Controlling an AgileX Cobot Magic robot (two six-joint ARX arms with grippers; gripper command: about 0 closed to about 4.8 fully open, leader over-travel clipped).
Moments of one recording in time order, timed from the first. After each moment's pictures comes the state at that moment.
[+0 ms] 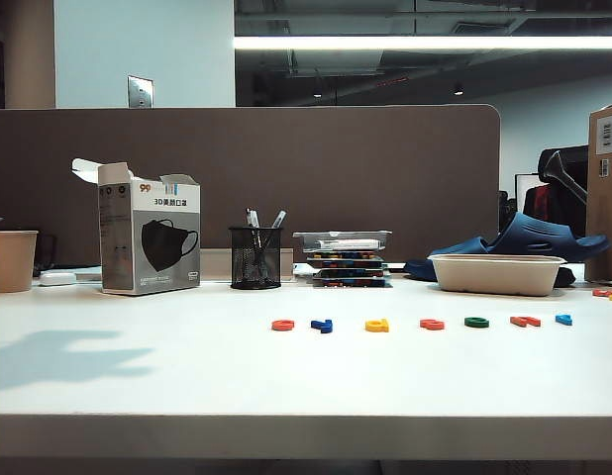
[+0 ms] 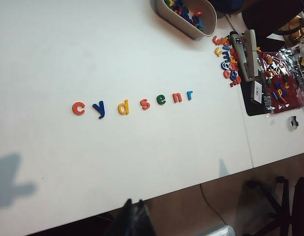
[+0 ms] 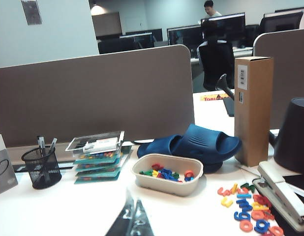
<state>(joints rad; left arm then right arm) -0.56 1.29 1.73 -1.13 0.18 -0.60 -0.13 0.09 0.43 -0.19 -0.18 0.16</state>
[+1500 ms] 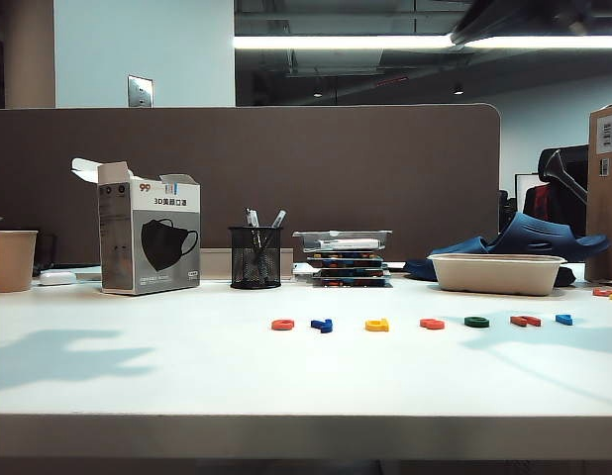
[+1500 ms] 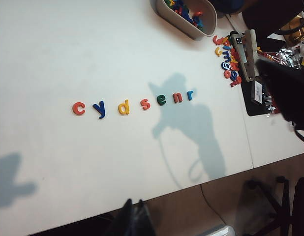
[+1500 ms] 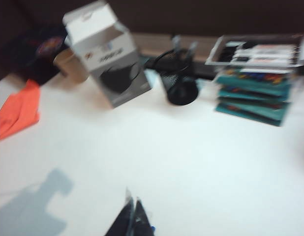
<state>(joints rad) -0.56 1.29 1.73 -1.13 0.18 -0.60 0.19 1.33 1.16 -0.20 -0.53 0.13</state>
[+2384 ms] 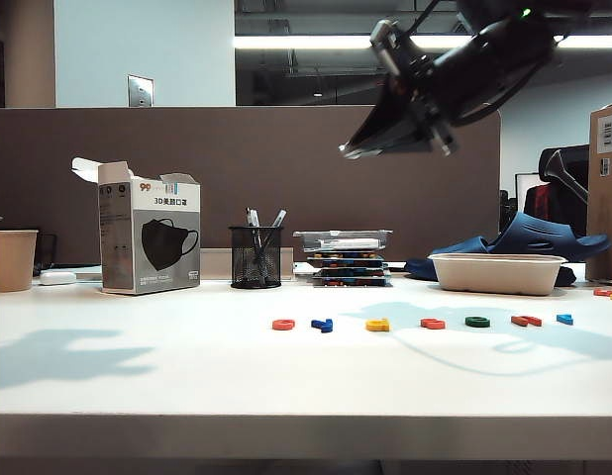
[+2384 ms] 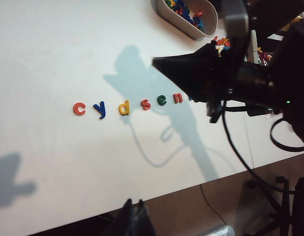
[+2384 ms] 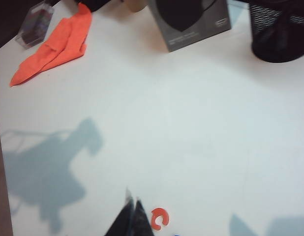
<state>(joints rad) -0.56 1.29 1.73 -1.13 0.18 -0.60 0.30 1.78 1.37 -0.20 -0.75 -0.03</state>
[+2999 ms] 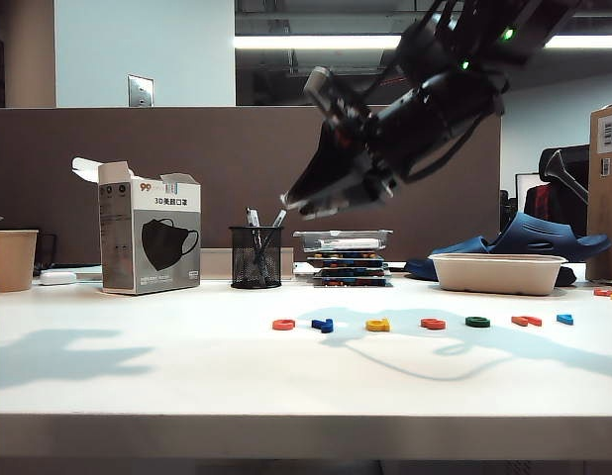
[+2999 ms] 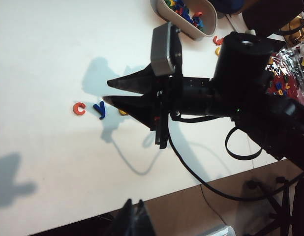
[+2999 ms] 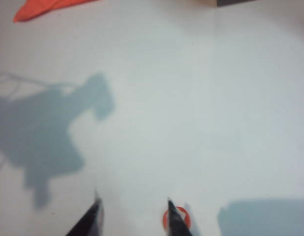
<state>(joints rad) -0.56 1.29 1.73 -1.13 0.18 -0.60 0.41 1.91 1.37 -0.19 -0.73 -0.20</state>
